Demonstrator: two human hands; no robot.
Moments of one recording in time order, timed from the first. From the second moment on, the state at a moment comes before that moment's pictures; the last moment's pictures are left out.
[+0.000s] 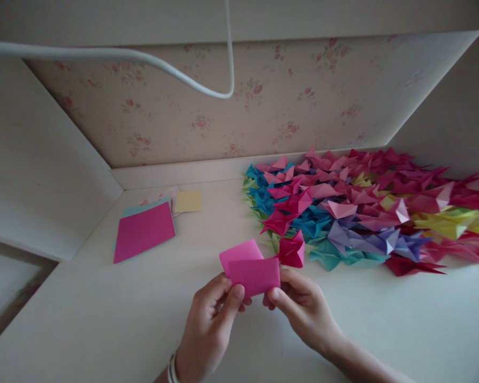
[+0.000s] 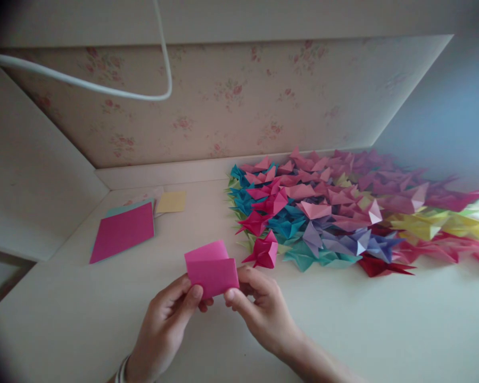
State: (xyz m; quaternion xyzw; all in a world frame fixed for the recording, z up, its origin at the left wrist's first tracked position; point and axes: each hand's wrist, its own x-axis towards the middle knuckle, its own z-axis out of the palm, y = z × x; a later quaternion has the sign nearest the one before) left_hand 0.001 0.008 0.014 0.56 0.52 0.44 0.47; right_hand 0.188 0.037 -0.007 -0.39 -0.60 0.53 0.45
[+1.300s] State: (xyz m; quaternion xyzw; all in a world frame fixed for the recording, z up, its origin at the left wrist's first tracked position) left_hand 0.008 0.009 0.007 0.48 0.57 0.44 0.49; right_hand 0.180 0.035 -0.009 -0.42 -0.46 0.56 0.54
